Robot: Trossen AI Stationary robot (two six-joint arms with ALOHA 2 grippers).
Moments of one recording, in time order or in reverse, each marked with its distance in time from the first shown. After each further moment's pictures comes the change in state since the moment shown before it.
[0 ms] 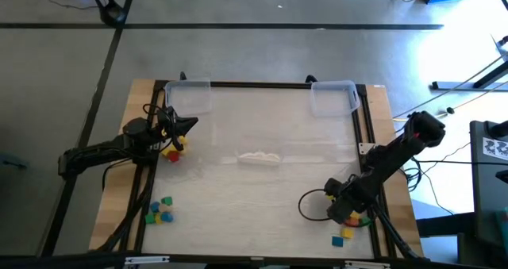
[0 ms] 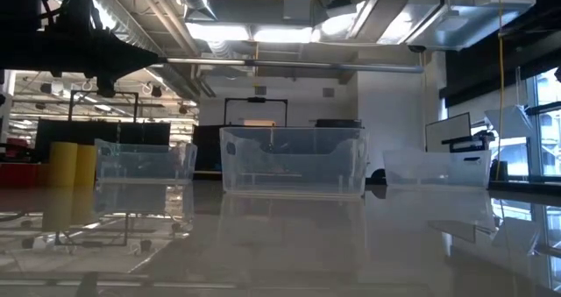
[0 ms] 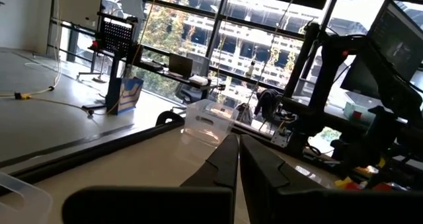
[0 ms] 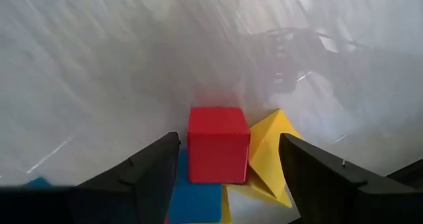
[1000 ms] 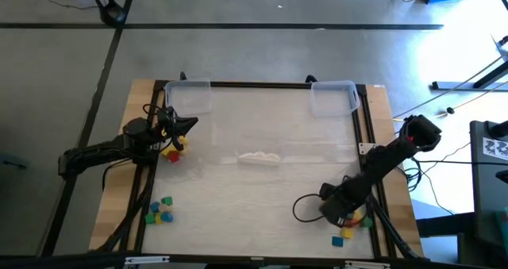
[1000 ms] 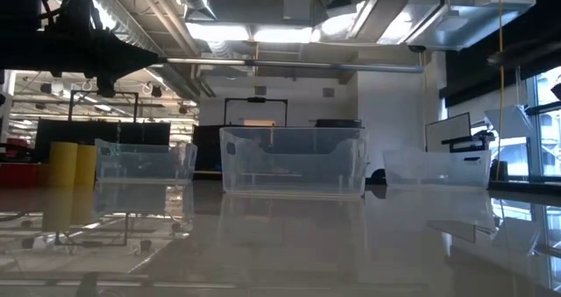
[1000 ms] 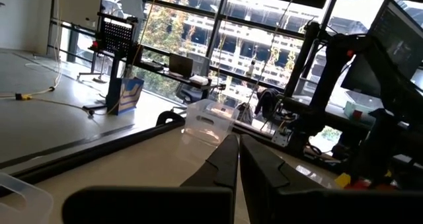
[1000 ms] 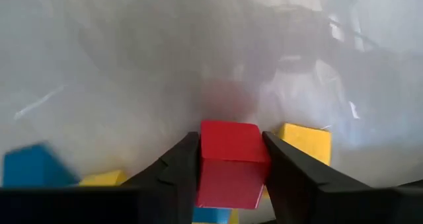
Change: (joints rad) left arm 0.000 0.000 0.000 -0.003 0.000 0.006; right arm -0.087 0.068 0.046 0.007 -0.147 -0.243
